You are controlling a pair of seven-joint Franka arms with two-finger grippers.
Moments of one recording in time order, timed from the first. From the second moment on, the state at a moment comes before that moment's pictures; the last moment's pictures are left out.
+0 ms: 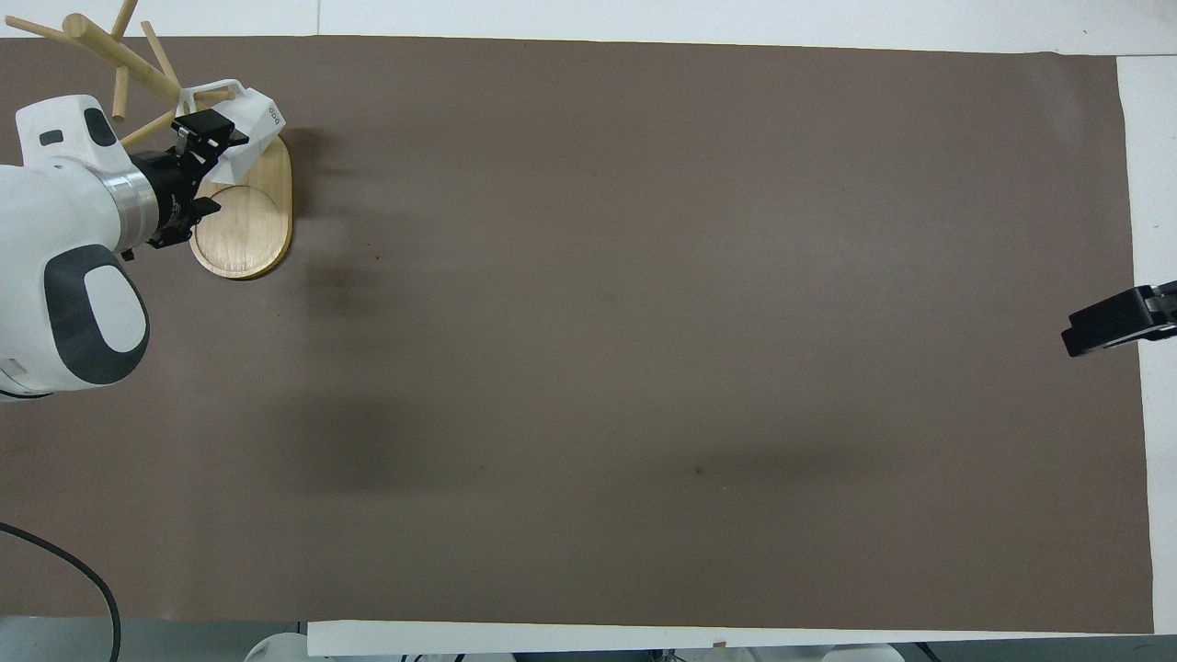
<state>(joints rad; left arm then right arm) -0.24 0.09 0.09 -2.10 -0.22 2.64 -0.82 0.08 -0.07 -0.12 -1.57 -0.05 1.30 -0.19</state>
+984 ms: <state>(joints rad) -0.14 0.04 0.09 -1.59 -0.01 1.55 -0.22 0.05 -0.07 -0.12 -1.57 -0.05 1.30 -0.07</state>
